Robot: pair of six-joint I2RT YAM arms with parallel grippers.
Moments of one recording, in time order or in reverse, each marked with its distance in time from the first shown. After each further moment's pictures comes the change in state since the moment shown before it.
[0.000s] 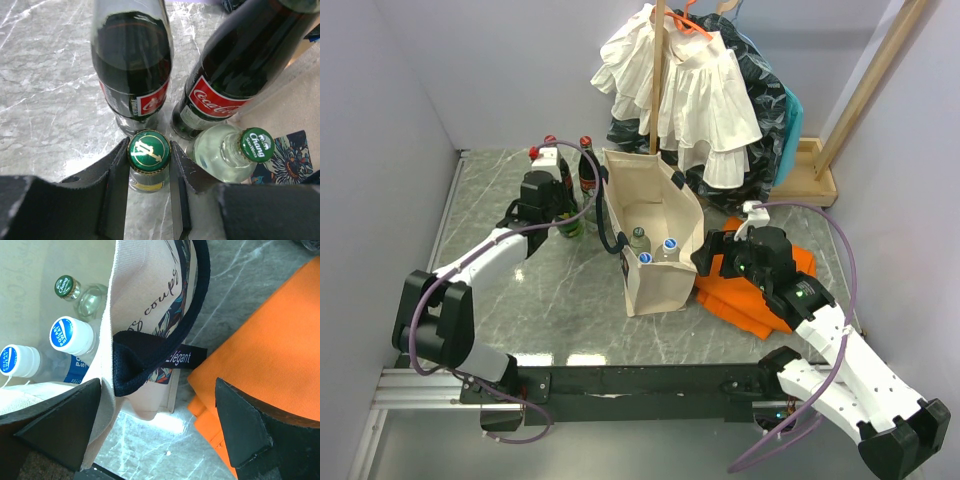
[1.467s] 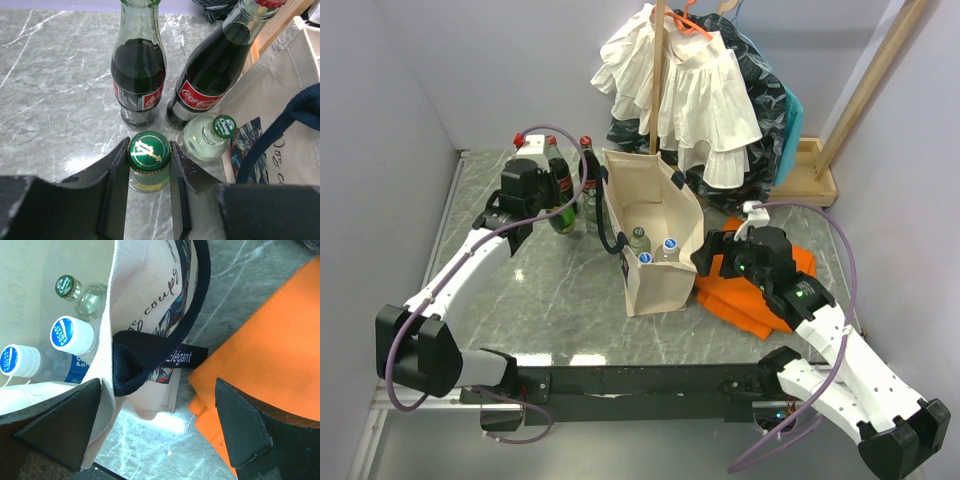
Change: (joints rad) left arm 0.019 -0.159 0.124 -0.283 0.053 -0.002; right arm 0.000 0.000 0.000 -0.002 -0.004 0.003
